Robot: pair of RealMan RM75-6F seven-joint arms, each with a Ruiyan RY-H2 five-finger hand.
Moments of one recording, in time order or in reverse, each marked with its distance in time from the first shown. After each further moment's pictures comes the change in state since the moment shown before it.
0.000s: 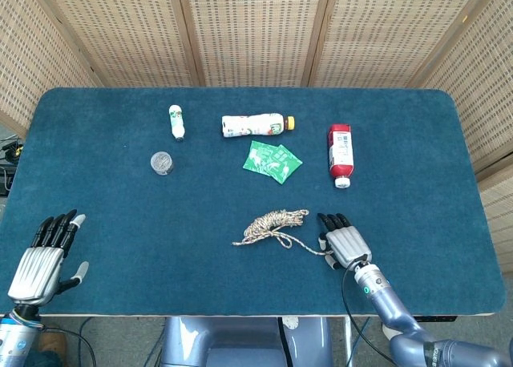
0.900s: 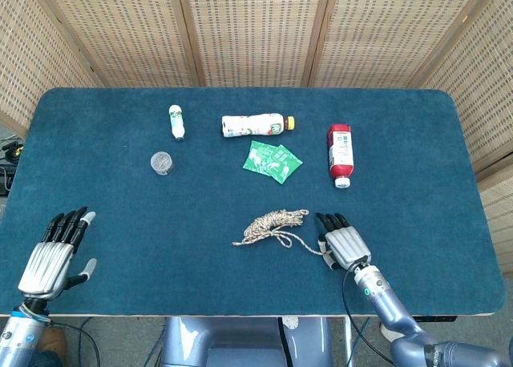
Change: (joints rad) left arm -0.045 -0.014 -0.020 -0.007 -0.009 -0.055 0.029; right arm -0.003 0.000 -0.020 -0.003 -0.053 0.046 0.049
